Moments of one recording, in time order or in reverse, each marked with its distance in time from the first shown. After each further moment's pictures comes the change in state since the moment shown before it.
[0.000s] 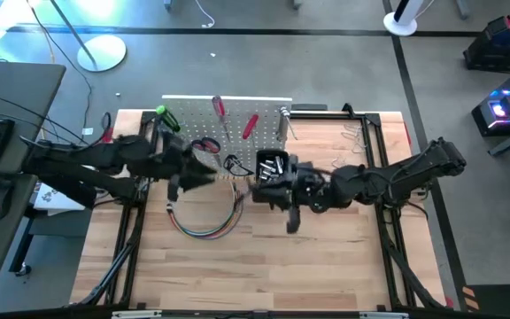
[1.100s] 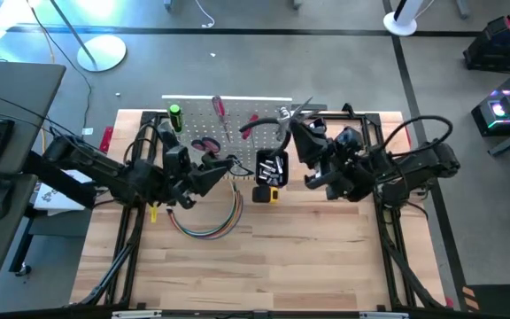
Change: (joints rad) left arm -0.209 0.366 -0.115 1.331 -0.442 0.098; right arm -0.062 0.063 0.000 0.965 0.171 -0.312
